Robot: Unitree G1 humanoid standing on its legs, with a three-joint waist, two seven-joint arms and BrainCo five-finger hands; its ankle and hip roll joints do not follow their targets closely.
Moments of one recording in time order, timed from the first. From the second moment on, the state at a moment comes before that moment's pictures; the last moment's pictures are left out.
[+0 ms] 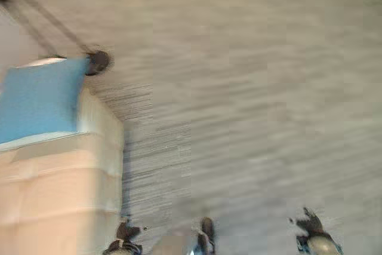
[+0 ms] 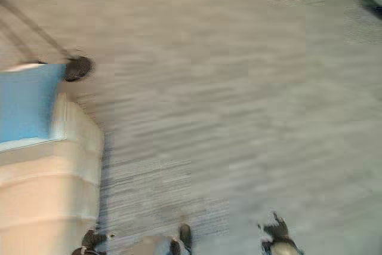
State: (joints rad) left arm 0.14 0.31 -0.04 0.68 -0.11 0.12 0.26; right arm 0.22 -0.29 0.11 0.70 0.03 0.11 -0.20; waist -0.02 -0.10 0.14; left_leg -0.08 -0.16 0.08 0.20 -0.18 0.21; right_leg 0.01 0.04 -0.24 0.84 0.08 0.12
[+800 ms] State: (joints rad) left arm 0.06 0.24 -0.08 0.76 -0.12 0.10 0.23; right arm -0.01 -0.32 0.08 0.76 0.04 0.09 -0.21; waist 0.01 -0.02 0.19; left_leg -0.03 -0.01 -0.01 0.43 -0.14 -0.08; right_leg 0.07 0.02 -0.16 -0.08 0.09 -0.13
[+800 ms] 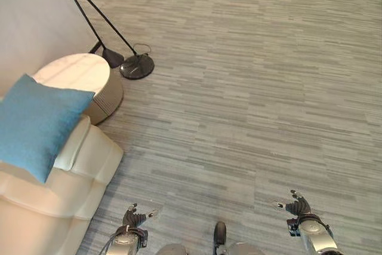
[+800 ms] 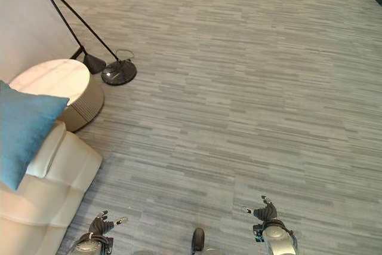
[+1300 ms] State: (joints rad) left arm 0.05 0.23 -0.08 0.85 -0.14 0.13 0.24; right arm 0.05 -0.30 0.11 0.82 0.04 0.12 -0.21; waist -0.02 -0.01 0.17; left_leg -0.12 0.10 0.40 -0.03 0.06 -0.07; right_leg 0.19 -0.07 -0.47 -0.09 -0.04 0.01
